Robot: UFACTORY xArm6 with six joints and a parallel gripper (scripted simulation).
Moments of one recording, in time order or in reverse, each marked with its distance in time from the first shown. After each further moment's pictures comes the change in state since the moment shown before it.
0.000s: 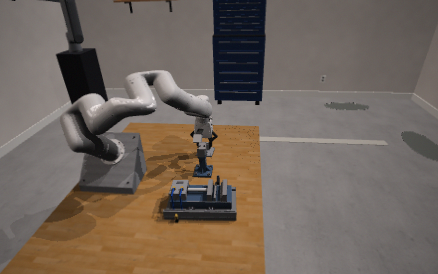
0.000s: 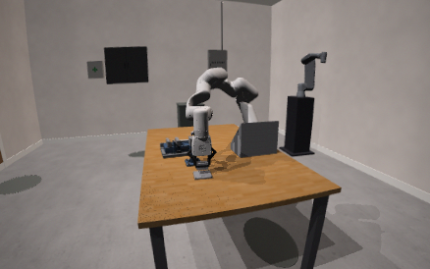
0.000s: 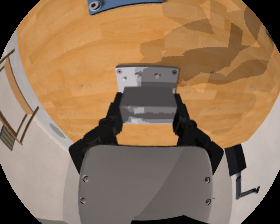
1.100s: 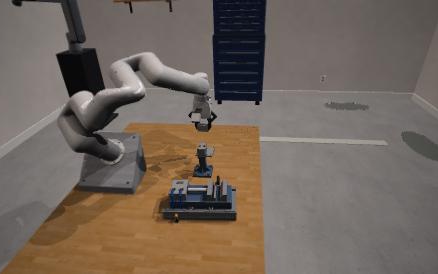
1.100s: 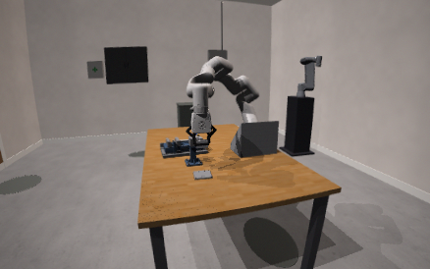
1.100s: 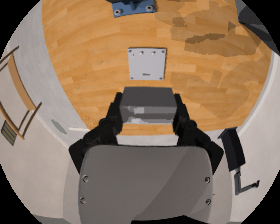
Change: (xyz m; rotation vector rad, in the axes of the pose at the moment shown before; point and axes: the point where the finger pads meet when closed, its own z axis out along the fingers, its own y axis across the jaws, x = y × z) arm 0.000 0.001 -0.119 0.001 -0.001 0.000
